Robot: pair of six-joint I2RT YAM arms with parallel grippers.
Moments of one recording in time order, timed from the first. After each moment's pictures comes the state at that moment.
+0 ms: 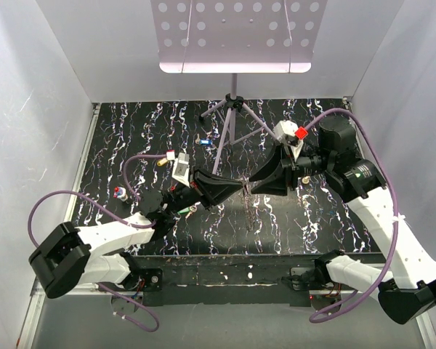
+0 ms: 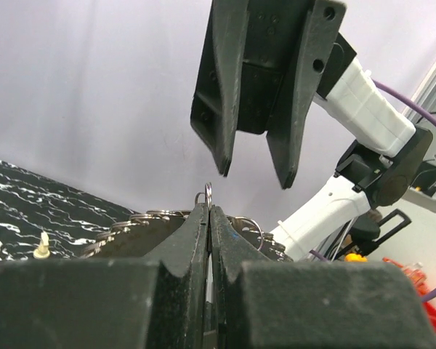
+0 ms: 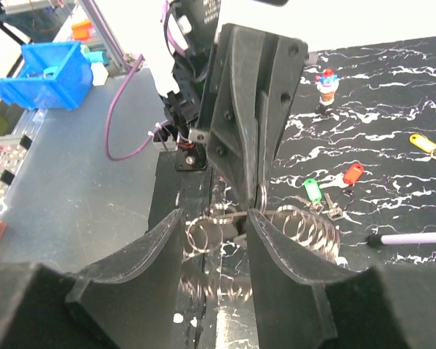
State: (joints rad) left arm -0.87 1.17 0.50 1.25 0.40 -0.65; right arm 0.47 1.03 1.25 -0.58 -1.22 -0.17
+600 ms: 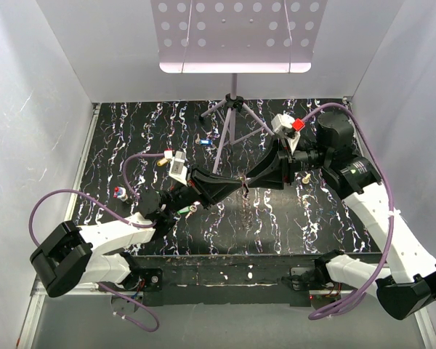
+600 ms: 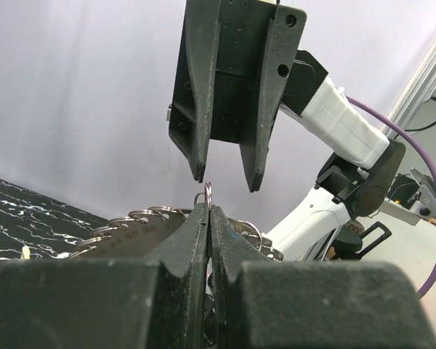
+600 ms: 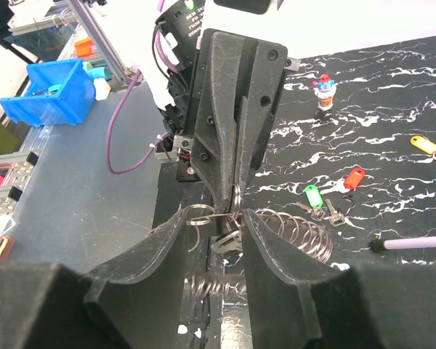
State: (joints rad) left arm -0.86 1.21 0.50 1.33 0.39 -0.74; right arm 0.47 1.07 1.25 -0.44 -1.22 -0.02
